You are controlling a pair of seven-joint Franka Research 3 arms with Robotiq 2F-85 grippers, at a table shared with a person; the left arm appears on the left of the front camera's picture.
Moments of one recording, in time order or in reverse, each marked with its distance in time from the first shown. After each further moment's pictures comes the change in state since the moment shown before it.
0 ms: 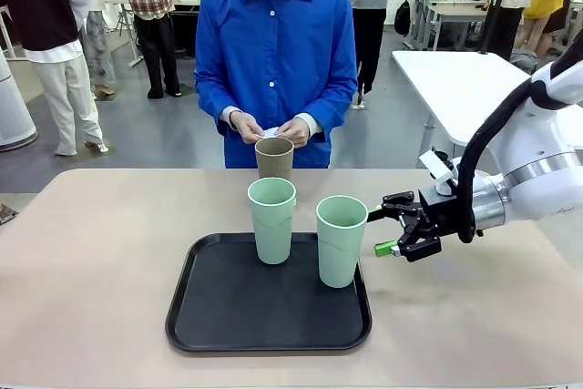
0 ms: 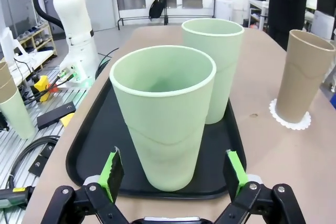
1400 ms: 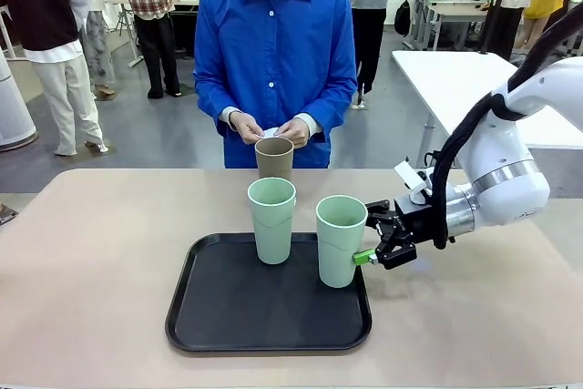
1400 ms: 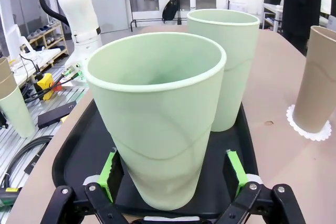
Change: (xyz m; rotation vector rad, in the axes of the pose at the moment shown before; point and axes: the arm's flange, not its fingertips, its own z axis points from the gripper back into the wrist) left arm 0.000 0.000 0.000 0.000 0.000 0.000; right arm -0.016 -0.016 -0.041 0.074 -0.016 0.002
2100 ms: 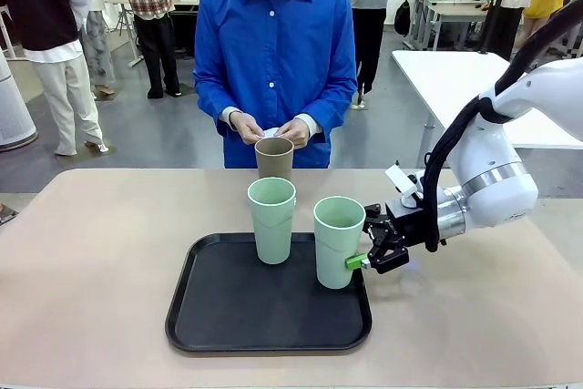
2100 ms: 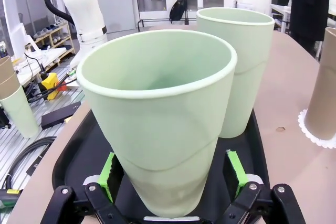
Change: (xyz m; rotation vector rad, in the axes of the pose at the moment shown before) left arm 0.000 0.000 0.000 0.000 0.000 0.000; right arm -0.001 0.001 -0.017 0.037 -0.001 0.000
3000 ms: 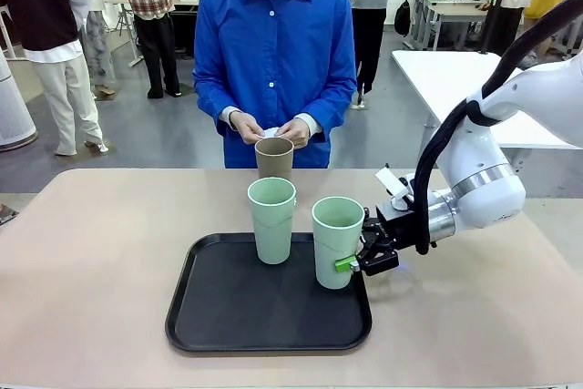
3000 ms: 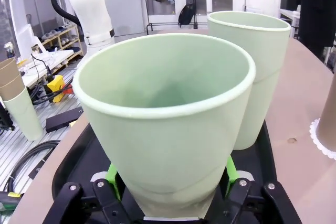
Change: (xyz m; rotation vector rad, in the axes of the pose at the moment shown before) left arm 0.000 0.000 0.000 0.000 0.000 0.000; right arm 0.000 -0.002 -0.017 0.045 -0.022 0.001
